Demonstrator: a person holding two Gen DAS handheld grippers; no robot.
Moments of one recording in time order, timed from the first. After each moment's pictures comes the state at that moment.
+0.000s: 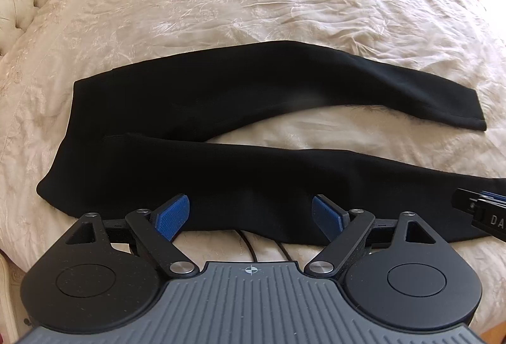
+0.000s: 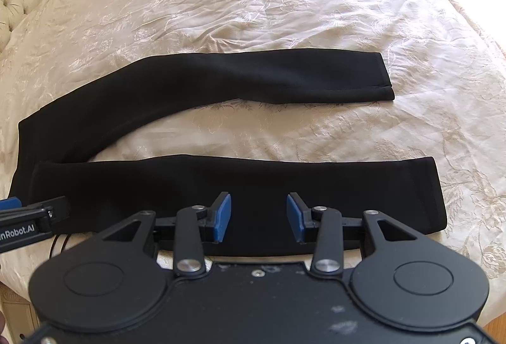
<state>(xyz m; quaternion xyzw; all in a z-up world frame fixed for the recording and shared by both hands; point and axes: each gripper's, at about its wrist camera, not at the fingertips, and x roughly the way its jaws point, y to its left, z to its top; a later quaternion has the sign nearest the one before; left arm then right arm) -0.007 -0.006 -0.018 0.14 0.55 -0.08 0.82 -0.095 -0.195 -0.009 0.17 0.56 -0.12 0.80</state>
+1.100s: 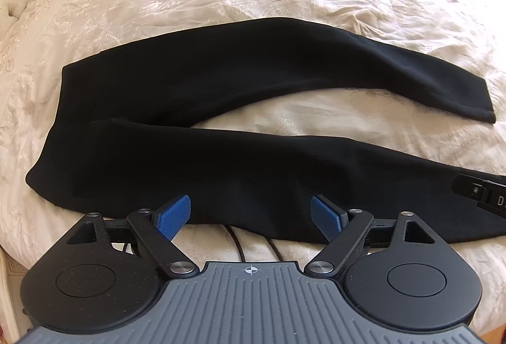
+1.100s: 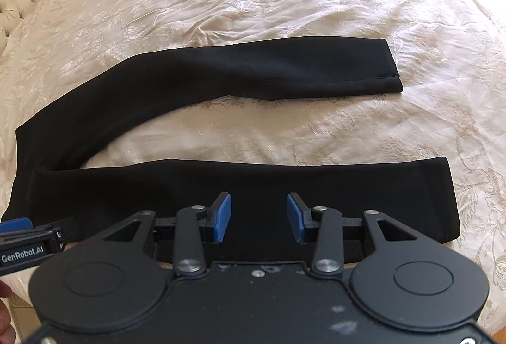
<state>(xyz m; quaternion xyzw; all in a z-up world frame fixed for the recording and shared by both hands) 0.004 -0.020 -0.040 0.14 0.58 -0.07 0.80 -0.079 -0.219 -0.037 0.20 0.57 -0.11 0.79</state>
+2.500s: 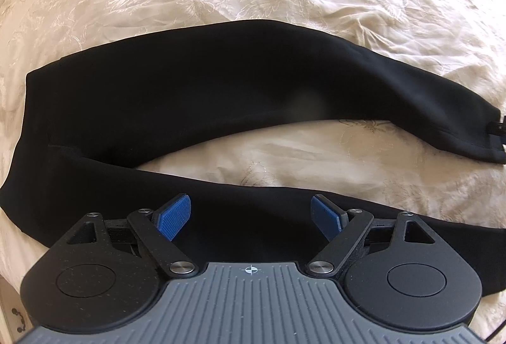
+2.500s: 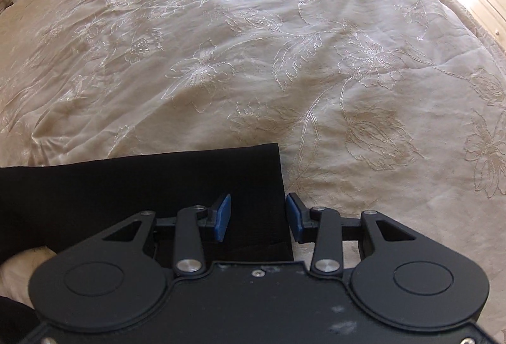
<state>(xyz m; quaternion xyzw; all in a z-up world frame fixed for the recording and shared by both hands) 0.074 -0.065 -0.083 0.12 0.61 -0.06 0.78 0.025 -0.393 -0.134 0.18 0.55 -0.20 0.79</state>
